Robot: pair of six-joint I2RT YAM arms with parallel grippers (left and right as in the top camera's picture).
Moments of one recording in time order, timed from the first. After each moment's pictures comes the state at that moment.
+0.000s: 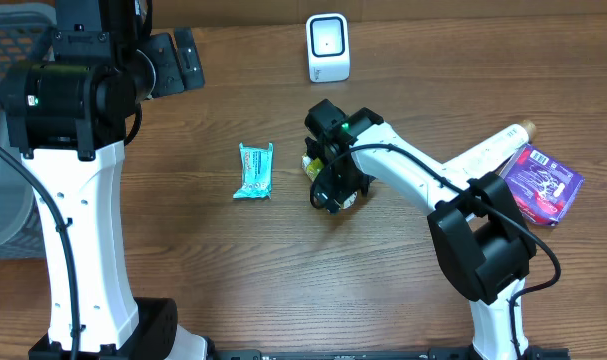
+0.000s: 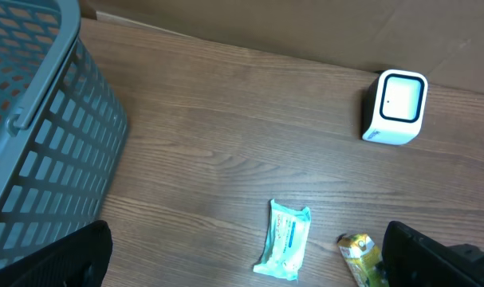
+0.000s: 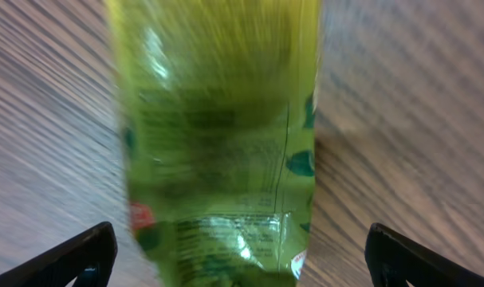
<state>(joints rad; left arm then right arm) -0.08 1.70 2.35 -1.47 -0.18 -0.26 0.63 2.12 1.62 -1.04 0.01 -0.09</state>
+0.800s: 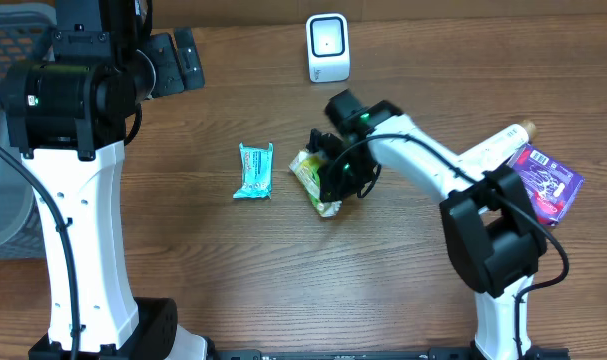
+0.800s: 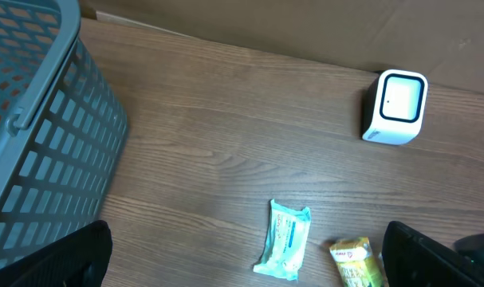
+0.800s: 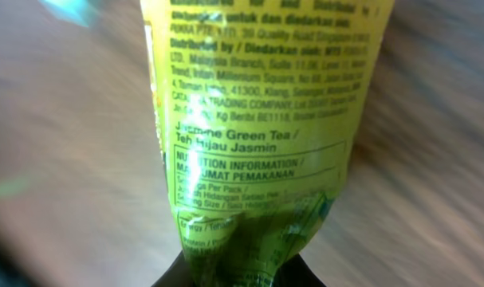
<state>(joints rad) -0.08 1.70 2.35 -1.47 -0.18 -0.26 0.53 2.11 1.60 -1.00 -0.48 -0.06</state>
